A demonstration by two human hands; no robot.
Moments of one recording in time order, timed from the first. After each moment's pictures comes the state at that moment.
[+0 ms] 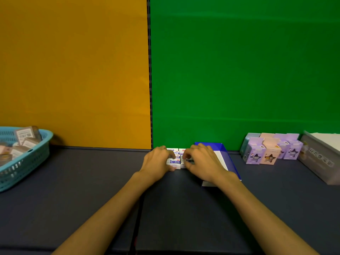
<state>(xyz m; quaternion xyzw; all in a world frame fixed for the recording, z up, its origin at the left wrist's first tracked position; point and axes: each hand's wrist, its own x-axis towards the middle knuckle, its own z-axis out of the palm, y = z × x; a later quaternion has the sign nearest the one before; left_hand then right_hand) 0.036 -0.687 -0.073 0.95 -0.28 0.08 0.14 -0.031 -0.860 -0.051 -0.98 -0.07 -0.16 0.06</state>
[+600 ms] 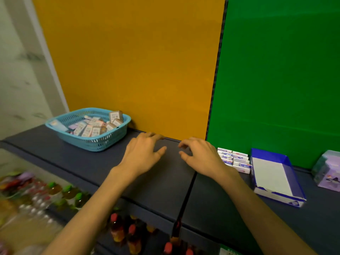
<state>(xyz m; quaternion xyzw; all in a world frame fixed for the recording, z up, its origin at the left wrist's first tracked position) -0.059 -0.514 -0.009 0.97 -0.10 0.19 0.09 -0.036 -0.722 -0.017 -0.94 -0.26 -0.17 0.16</state>
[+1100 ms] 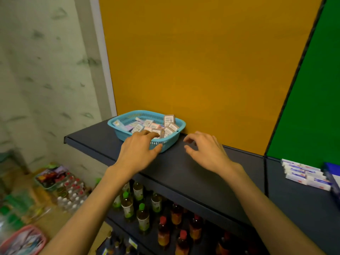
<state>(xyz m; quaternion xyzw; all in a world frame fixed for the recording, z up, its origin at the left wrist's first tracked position) -0.107 -0.295 0.004 0.97 0.00 0.22 0.09 -0.050 -0.516 0.005 -0.92 -0.29 -0.20 0.16</state>
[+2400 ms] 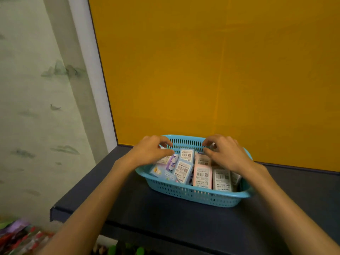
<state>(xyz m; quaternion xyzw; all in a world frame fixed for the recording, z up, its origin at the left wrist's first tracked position) 0.149 -0.033 0.020 0.95 -0.19 0.02 0.24 0.129 -0.296 0.000 -0.96 -0.13 -0.18 0.14</state>
